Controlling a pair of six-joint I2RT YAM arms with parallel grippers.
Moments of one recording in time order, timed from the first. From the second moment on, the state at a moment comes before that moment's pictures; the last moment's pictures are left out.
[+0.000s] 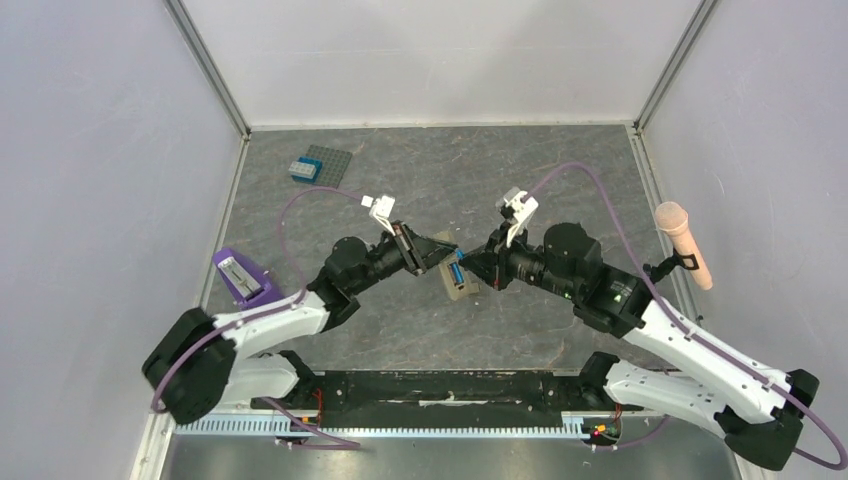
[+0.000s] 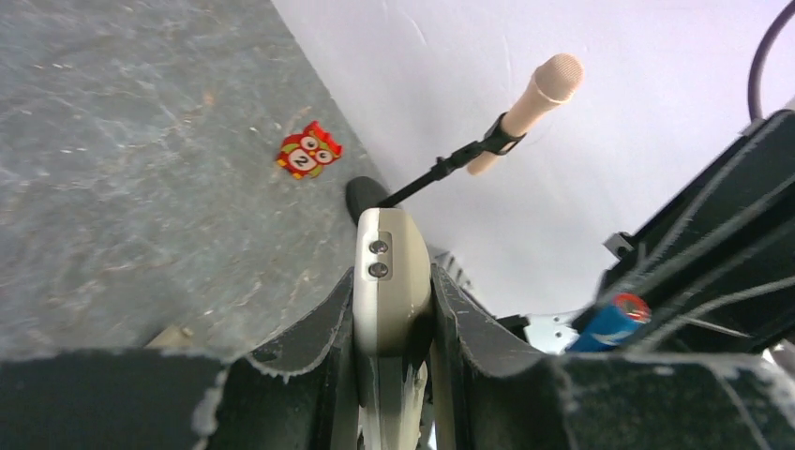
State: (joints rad) left arm -0.76 1.16 0.49 0.71 0.24 -0.87; right arm 0.89 0.85 0.85 -0.22 -0.11 0.29
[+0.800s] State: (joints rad) left arm -0.86 1.65 0.55 1.26 0.24 -1.27; right arm 0.89 0.97 1.02 -0.83 0.08 0.43
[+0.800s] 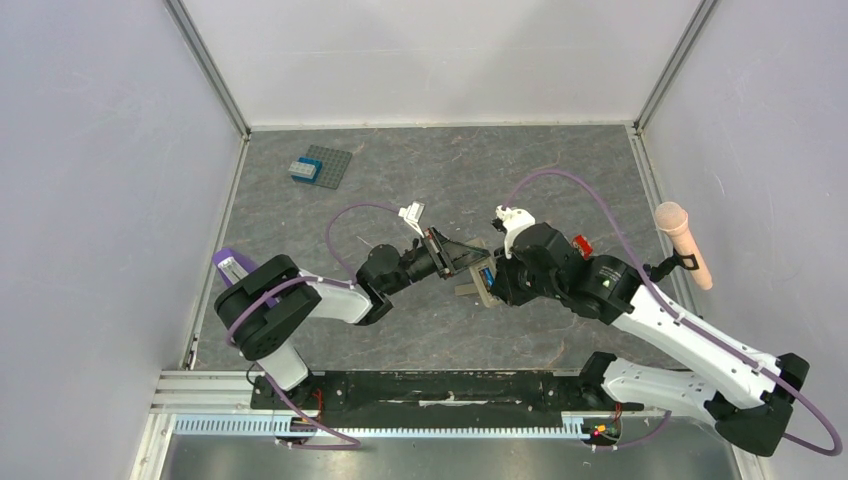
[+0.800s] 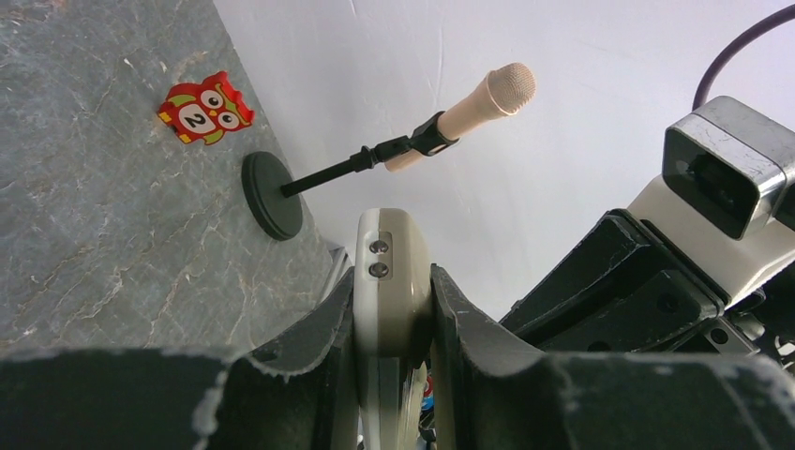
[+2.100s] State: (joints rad) left arm -0.91 1.69 0.54 1.27 0.16 -1.28; right arm 0.89 1.05 1.02 -0.81 0.10 0.45
